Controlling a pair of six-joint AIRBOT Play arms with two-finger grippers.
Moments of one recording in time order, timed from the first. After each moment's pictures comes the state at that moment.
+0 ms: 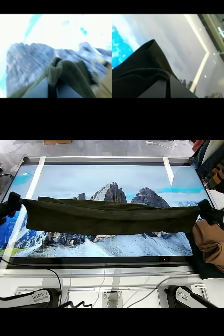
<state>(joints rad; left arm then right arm) 0.51 -1.42 1.10 0.53 -0.43 -1.24 -0.49 -1.17 0.94 -1.08 0.52 1.69</state>
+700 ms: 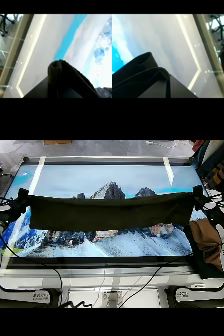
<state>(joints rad) 0.39 -1.56 1.16 0.39 -0.19 -1.29 -0.36 -1.51 1.14 -0.94 0.10 1.90</state>
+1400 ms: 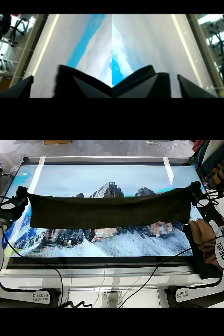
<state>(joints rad) 0.34 -1.57 1.18 0.38 -0.02 -1.31 -0.30 -1.61 1.23 -0.91 -0.02 1.90</state>
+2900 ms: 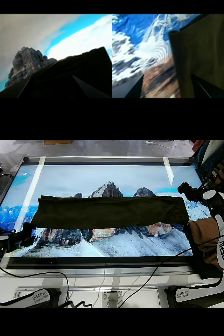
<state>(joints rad) 0.59 -1.34 0.67 0.65 -0.44 -1.44 -0.31 -1.59 1.38 -1.06 0.51 1.47</state>
